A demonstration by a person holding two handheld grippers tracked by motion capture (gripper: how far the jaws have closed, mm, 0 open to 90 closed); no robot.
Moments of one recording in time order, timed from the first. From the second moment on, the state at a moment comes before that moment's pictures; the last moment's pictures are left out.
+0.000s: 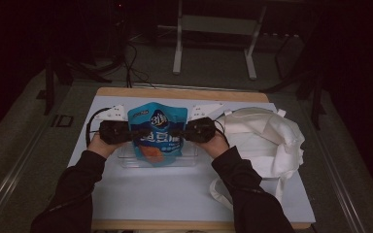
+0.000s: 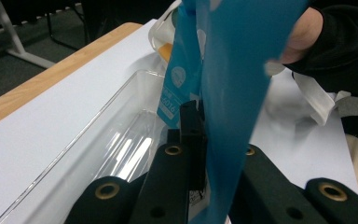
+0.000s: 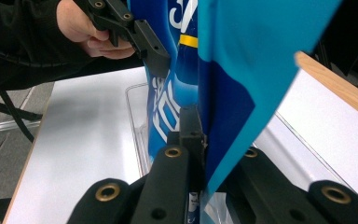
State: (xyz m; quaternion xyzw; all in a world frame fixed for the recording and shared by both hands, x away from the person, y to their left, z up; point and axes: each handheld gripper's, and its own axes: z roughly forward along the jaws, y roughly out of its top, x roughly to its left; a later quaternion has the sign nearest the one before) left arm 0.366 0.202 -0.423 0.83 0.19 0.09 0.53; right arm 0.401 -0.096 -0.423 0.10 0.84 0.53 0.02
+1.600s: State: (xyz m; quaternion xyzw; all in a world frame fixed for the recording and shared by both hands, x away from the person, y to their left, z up) left arm 0.310 0.235 -0.433 0.78 0.29 0.11 0.54; right arm 0.383 -0.141 -0.412 0.13 0.83 0.54 0.06
